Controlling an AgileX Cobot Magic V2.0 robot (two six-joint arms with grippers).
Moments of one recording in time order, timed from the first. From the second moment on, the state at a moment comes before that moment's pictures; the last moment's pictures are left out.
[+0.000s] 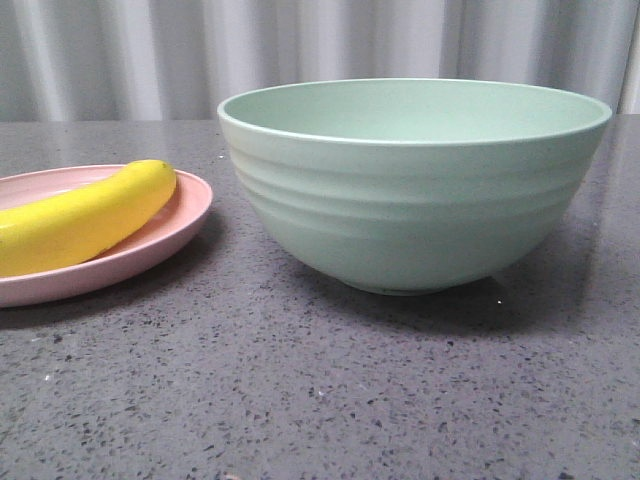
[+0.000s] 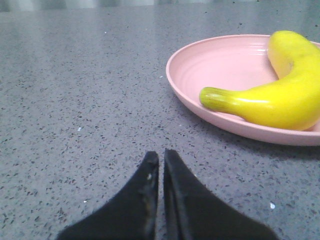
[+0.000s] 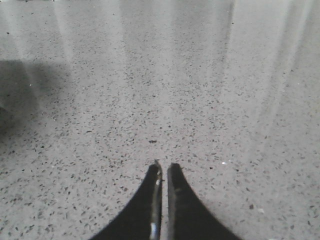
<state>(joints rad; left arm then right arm) -0.15 0.00 0.00 -0.03 0.32 -0.01 -0.05 -0.01 0.01 -0.11 0.33 0.10</state>
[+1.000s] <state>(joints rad) -0.15 0.00 0.00 0.01 0.25 -0.01 -0.05 -0.01 0.01 -0.21 0.31 0.10</state>
